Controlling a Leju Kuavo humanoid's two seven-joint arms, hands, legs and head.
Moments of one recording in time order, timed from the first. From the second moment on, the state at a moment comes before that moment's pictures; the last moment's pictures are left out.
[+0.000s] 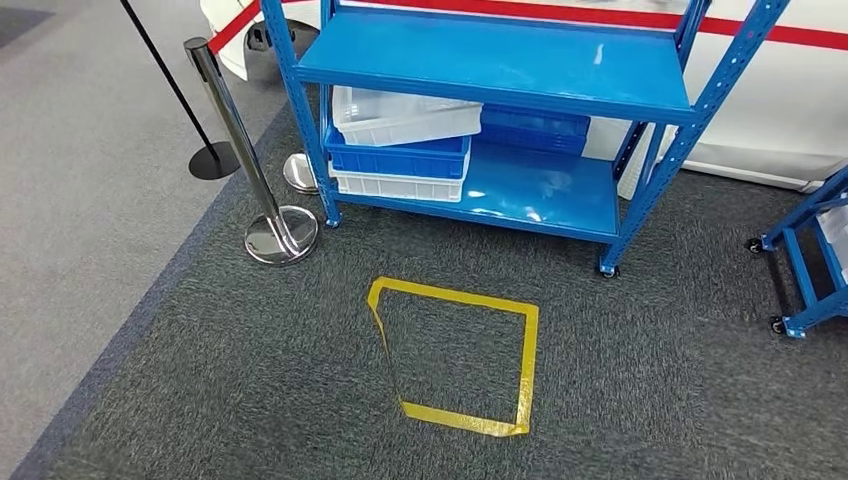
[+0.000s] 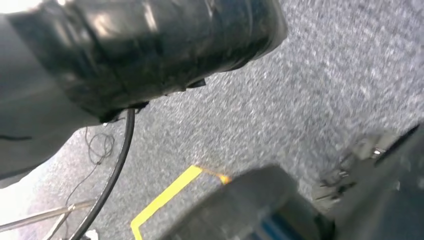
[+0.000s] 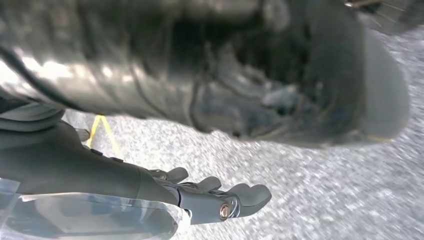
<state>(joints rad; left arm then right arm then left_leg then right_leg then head) -0.13 -0.01 -1.18 -0.22 0.22 0.28 0.11 -0.10 -0.02 0.69 -0.20 -0.11 -0.34 0.26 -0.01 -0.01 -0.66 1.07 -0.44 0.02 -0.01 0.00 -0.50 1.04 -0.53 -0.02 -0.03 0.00</state>
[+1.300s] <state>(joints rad) -0.13 -0.01 -1.18 -0.22 0.22 0.29 0.10 -0.11 -0.02 0.69 -0.20 -0.13 -0.31 0.24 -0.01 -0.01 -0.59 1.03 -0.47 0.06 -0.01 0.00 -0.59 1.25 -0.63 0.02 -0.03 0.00</state>
